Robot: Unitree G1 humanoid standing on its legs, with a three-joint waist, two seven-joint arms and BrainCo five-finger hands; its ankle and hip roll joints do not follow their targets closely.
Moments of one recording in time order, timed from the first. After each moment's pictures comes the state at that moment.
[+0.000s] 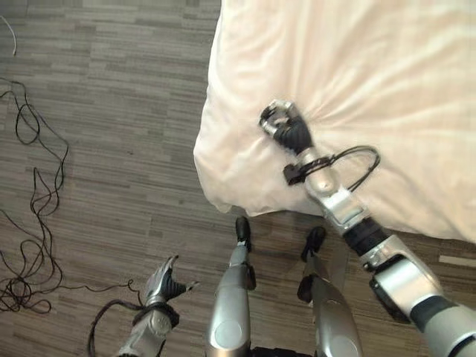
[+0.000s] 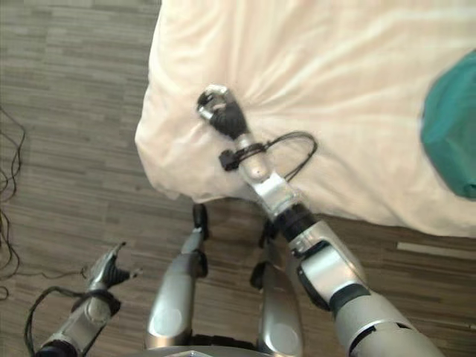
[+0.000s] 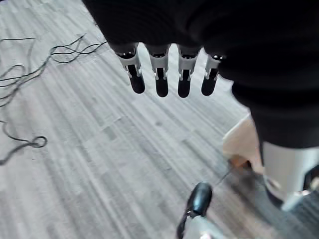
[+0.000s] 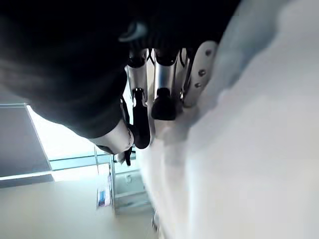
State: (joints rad) left arm 0.02 0.47 -0.28 0.68 0.35 -0.07 0.28; right arm -0.80 -0.18 0.56 0.44 0.30 -0.18 -0.17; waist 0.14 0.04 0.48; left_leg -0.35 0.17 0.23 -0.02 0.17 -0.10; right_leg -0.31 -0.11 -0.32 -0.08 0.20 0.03
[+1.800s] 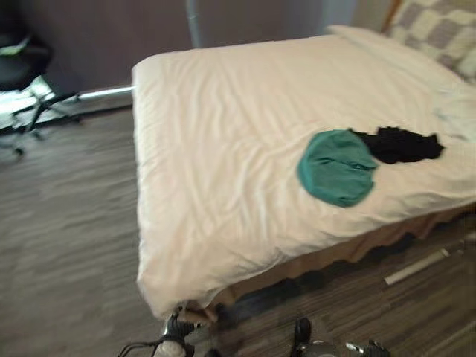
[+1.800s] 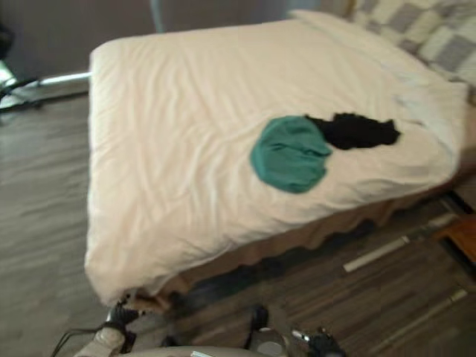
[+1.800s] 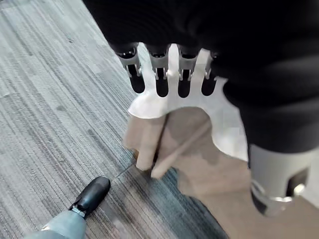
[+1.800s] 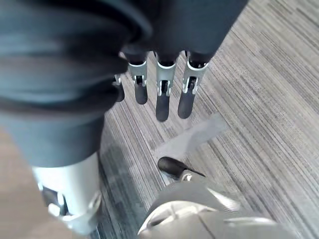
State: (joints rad) left arm 0.01 0.28 -0.27 1.04 0.01 -0.01 0.16; right arm 0.03 -0.23 0.13 1.18 0.26 -0.03 -0.11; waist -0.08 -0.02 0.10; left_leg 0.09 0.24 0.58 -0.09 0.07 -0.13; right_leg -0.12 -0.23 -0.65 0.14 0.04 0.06
